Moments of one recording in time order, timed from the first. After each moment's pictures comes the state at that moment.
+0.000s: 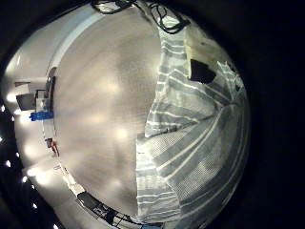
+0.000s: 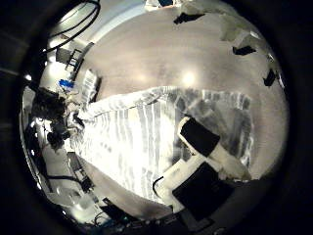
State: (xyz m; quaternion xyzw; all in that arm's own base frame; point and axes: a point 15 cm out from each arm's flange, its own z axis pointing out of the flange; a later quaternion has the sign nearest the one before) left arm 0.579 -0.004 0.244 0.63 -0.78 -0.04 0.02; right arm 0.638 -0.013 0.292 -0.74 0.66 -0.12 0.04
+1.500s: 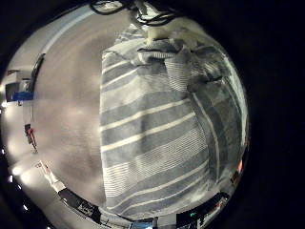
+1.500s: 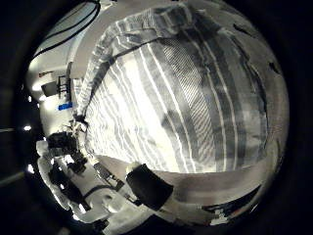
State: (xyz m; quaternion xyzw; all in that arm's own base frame) left arm 0.471 0.009 0.197 0.63 -0.76 -0.01 0.13; right arm 0.560 -0.019 0.194 -0.66 0.74 0.07 -0.07
